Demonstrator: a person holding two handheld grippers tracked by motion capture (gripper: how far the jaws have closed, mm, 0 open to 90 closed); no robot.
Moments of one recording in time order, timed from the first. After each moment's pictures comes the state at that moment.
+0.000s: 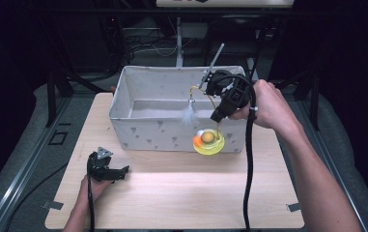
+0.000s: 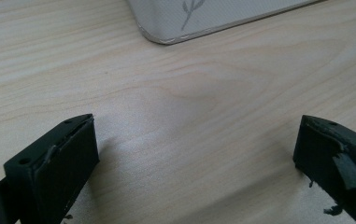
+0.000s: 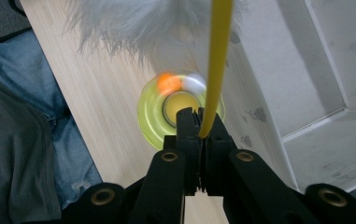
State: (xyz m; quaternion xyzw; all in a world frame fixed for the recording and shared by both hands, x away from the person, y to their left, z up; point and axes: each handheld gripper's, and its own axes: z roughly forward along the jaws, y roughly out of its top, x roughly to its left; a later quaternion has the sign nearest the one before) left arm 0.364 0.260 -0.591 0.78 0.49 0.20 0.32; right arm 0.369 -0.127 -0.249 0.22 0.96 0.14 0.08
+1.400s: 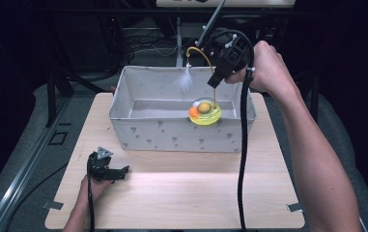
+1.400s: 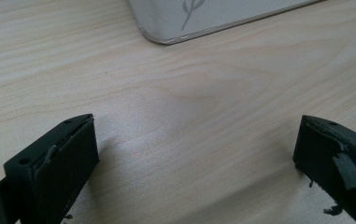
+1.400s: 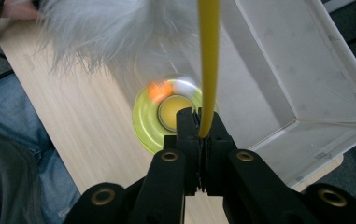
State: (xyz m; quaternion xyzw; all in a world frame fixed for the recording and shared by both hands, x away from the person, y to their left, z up) left arm 0.364 0.260 -0.591 0.78 0.49 0.20 0.32; right arm 0.410 -0.122 -0.191 0.25 0.95 0.16 0.11
